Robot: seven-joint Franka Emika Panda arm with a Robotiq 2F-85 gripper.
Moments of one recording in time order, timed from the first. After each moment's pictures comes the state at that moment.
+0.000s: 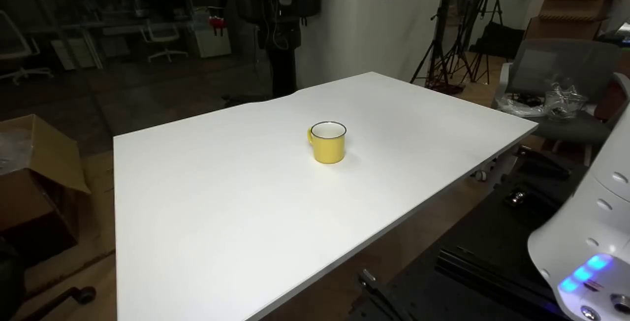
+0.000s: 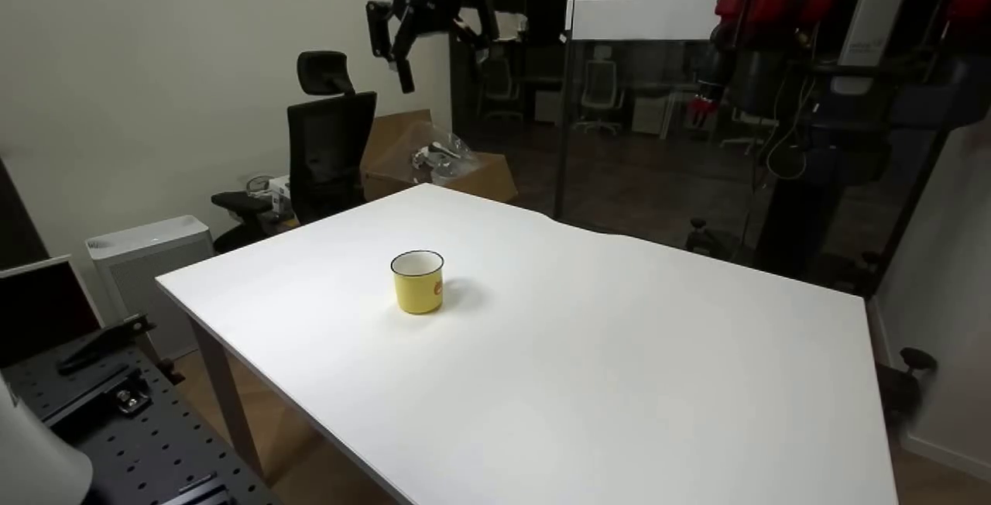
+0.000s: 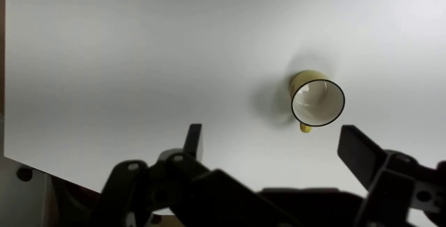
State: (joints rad) arm -0.05 -0.32 -0.15 -2.33 -0.15 2.16 -0.45
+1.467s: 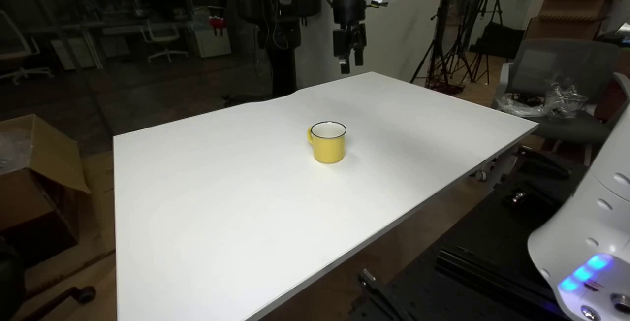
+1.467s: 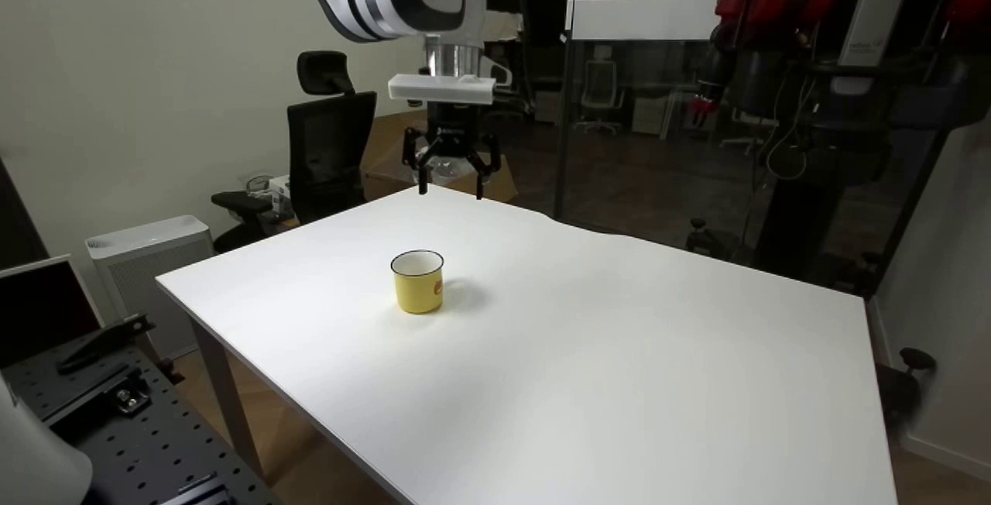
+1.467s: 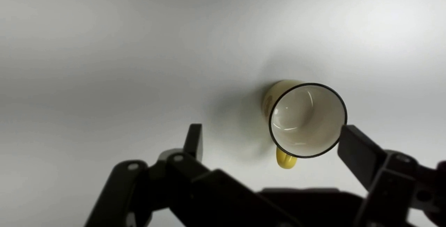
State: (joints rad) arm -0.02 0.22 -0.09 -2.11 -0.03 2.23 -0.52
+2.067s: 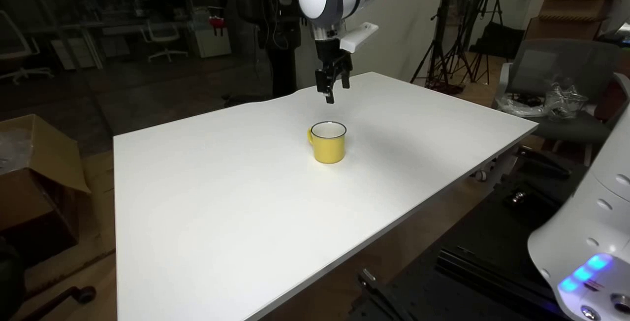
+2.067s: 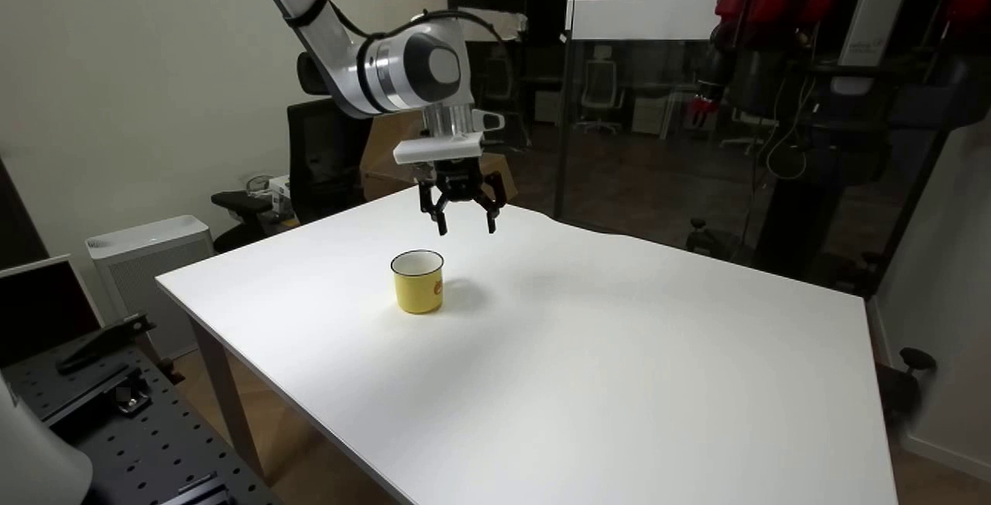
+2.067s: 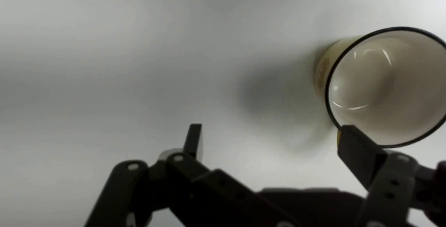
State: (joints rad) arm 0.02 0.45 -0.07 -2.05 -0.26 2.48 -0.19
